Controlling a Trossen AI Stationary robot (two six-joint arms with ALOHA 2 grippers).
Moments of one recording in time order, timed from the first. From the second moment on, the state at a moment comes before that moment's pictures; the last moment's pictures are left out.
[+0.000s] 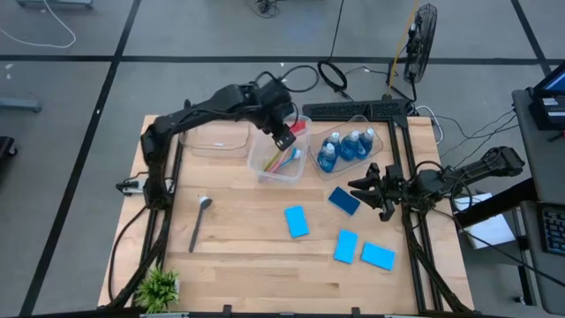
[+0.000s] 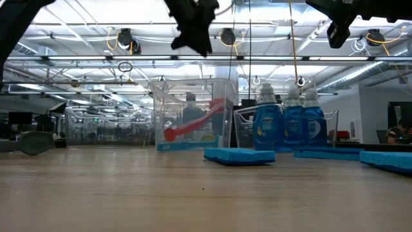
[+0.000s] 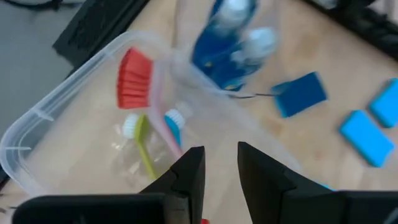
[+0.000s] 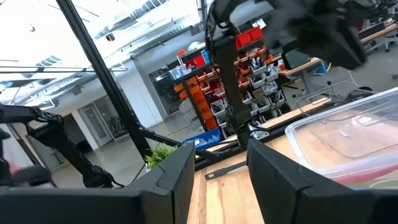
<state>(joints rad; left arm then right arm) 0.37 1.92 2.06 -1.10 0.09 -0.22 0.33 0.54 0.27 0.46 0.34 0.41</state>
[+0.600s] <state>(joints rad) 0.12 1.74 2.06 -1.30 -0.07 -0.52 0.33 0.54 0.27 0.46 0.34 0.41</state>
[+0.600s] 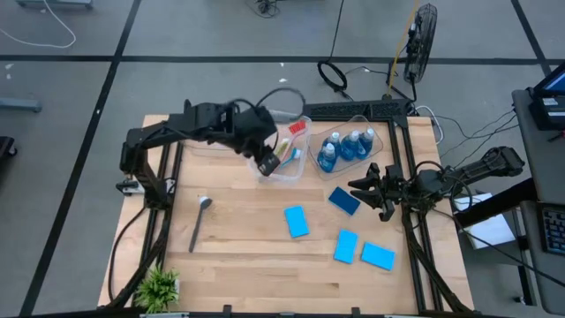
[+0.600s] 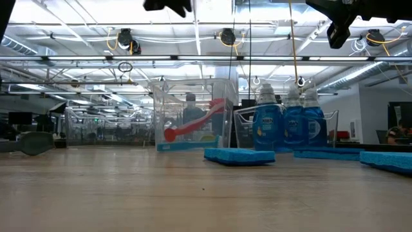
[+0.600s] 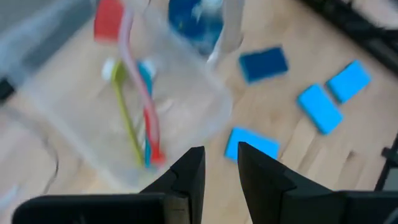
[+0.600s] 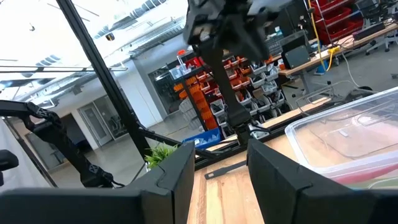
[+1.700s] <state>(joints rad) -0.26 1.73 2.00 -1.57 -0.24 -1.19 0.33 0.54 0.27 0.44 0.34 0.41</state>
